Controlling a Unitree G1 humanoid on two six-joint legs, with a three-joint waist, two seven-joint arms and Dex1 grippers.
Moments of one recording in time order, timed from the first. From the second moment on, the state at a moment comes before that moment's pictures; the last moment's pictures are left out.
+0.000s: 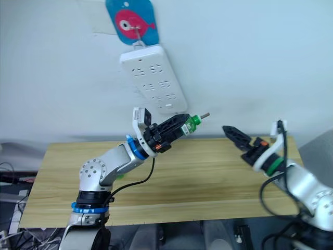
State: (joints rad) left arm -0.50 0.19 0.07 -0.02 -1.78 0.94 -0.06; right arm -0.17 -0.36 -0.41 -0.53 1.92 0.91 -0.54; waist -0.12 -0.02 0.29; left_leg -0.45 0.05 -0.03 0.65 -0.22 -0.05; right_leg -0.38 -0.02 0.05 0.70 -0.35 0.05
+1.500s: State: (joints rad) left arm -0.44 0.09 0.05 -0.09 -1.68 0.93 -0.03; right arm -0.26 -0.34 -0.07 -0.70 1.95 0.47 -0.78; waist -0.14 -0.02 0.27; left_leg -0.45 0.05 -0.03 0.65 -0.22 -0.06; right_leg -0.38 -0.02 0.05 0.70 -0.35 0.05
